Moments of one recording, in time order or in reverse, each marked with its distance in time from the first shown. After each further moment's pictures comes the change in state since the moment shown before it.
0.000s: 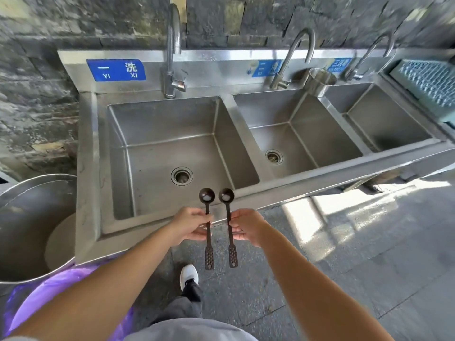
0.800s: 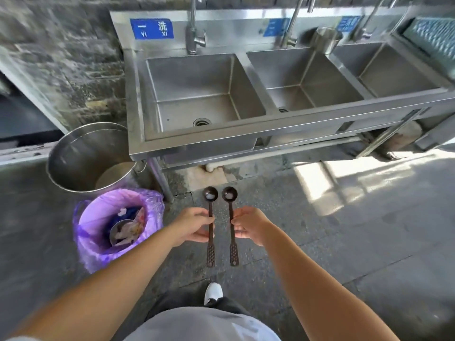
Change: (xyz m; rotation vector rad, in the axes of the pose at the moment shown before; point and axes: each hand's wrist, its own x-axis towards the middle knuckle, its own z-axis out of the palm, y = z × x) left_hand -0.240 -0.235 0.060 0.053 0.095 -0.072; right_hand -0.191 0.258 0.060 0.028 -0.074 0.023
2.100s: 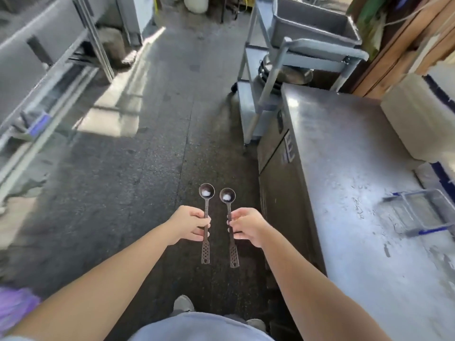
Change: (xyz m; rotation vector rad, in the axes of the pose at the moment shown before) left_hand -0.312 -0.352 0.259 0.929 -0.878 0.027; right_hand -0.438 0.552 0.073 0.873 0.799 0.097
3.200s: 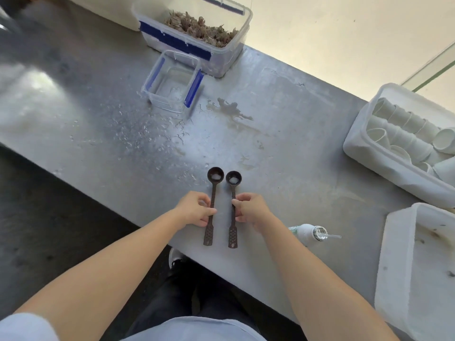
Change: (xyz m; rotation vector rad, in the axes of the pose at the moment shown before) left_hand 0.043 -0.037 0.544 1.057 -0.689 0.037; right_hand -0.135 0.359 -0.337 0.931 0.738 0.282
